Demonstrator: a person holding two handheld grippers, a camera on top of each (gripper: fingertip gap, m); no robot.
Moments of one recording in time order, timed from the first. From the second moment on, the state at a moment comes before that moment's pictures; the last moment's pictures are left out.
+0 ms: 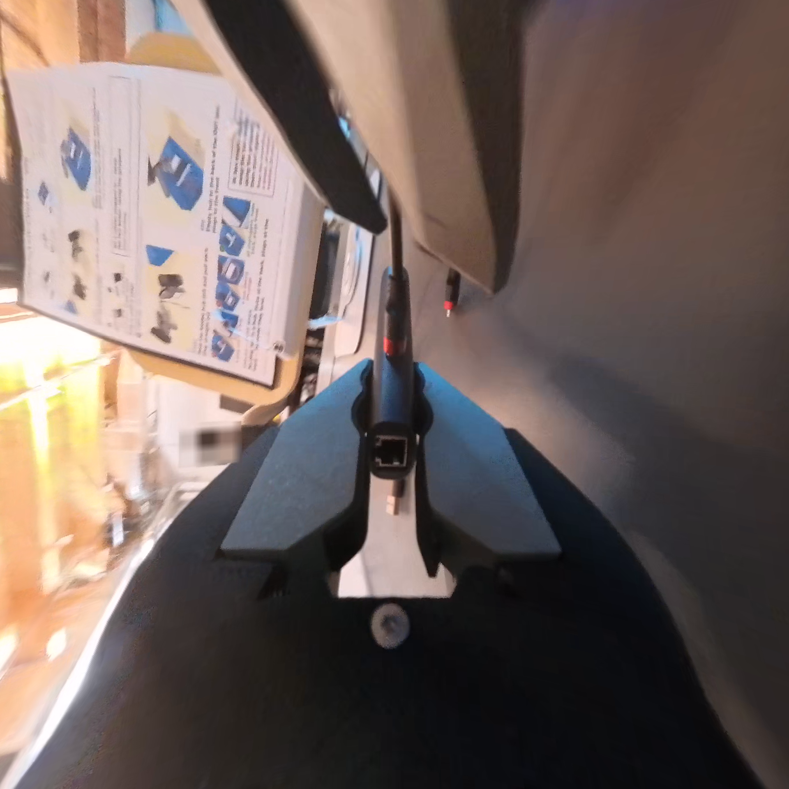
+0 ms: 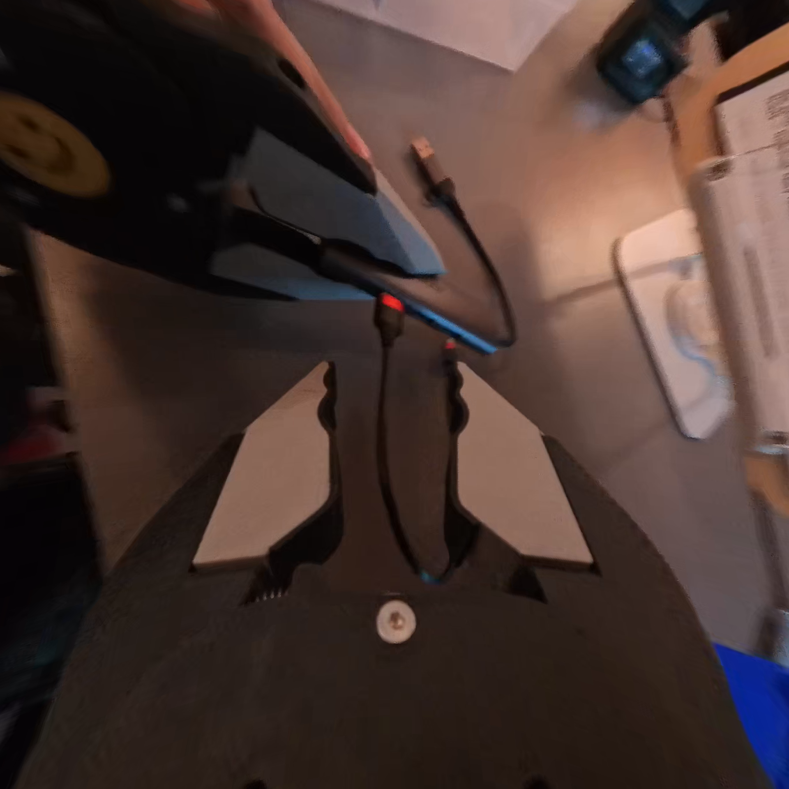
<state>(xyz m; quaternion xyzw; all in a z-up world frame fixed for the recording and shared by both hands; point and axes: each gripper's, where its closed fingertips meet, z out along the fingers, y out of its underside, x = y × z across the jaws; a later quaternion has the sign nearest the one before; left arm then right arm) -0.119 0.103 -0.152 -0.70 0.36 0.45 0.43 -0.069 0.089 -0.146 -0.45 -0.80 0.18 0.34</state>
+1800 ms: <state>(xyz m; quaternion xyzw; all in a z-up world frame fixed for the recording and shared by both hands) -0.120 0.096 -0.148 -0.77 0.25 0.19 0.55 0.130 0.405 0.080 -0.50 -0.56 0.31 0.58</state>
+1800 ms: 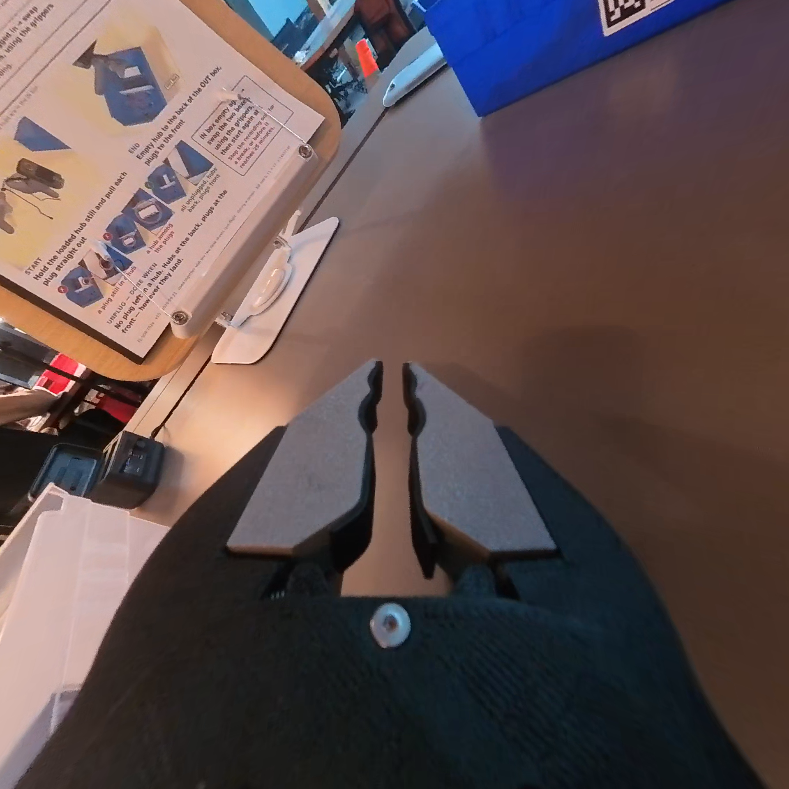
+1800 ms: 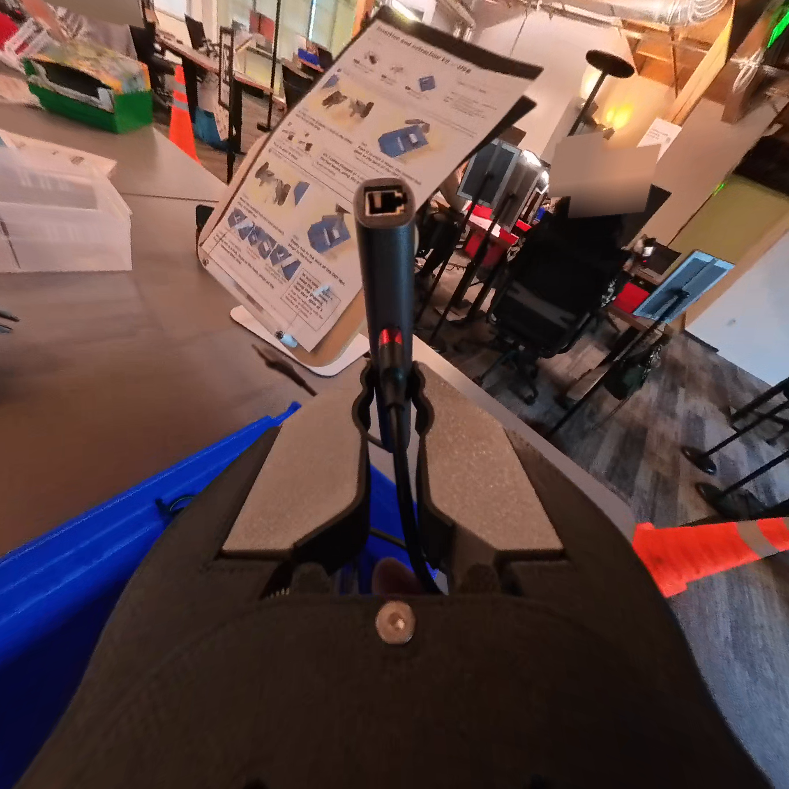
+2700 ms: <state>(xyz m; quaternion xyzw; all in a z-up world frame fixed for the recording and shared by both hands) -0.128 0.096 -0.147 -0.77 0.24 0.20 0.55 0.086 0.382 -0.150 -0.72 -0.68 0.11 0.06</state>
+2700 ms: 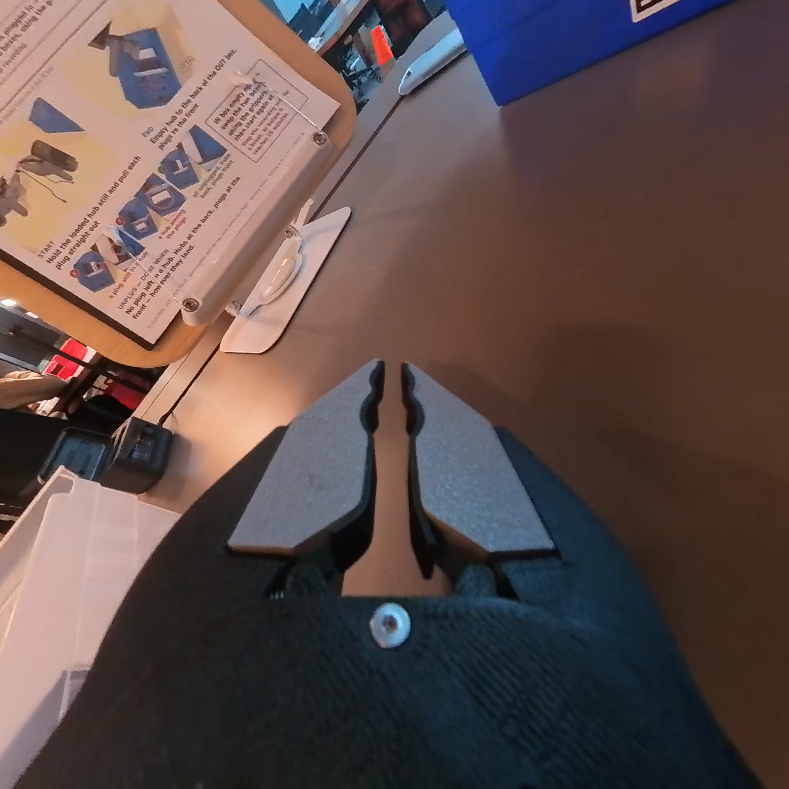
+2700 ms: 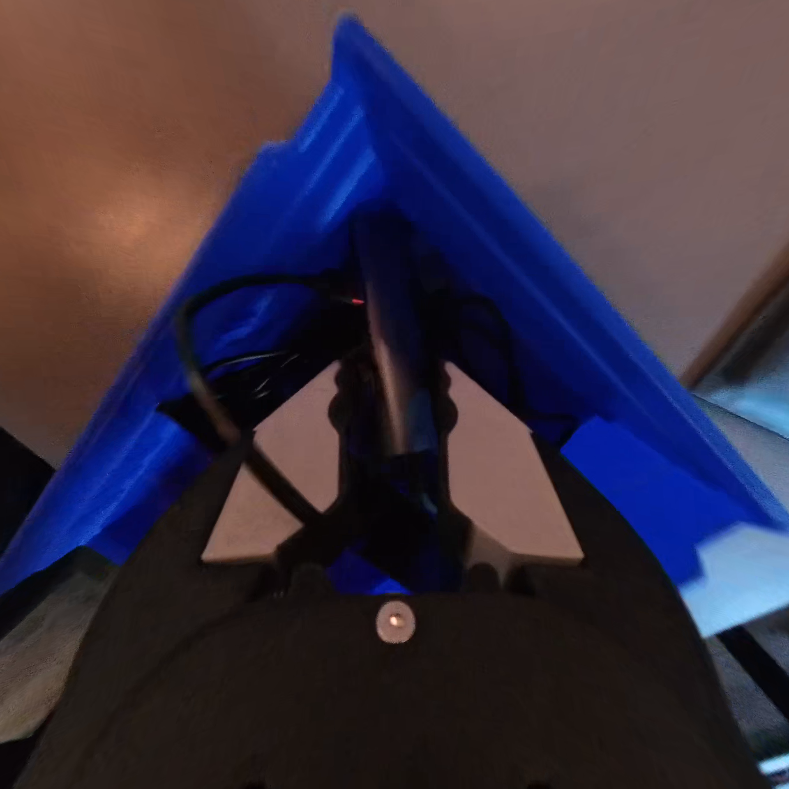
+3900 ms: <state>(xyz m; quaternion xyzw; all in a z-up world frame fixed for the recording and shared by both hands) -0.259 -0.051 -0.139 -0.84 -0.05 0.28 0.47 0.133 0.243 -0.172 -0.74 -0.48 0.10 0.46</state>
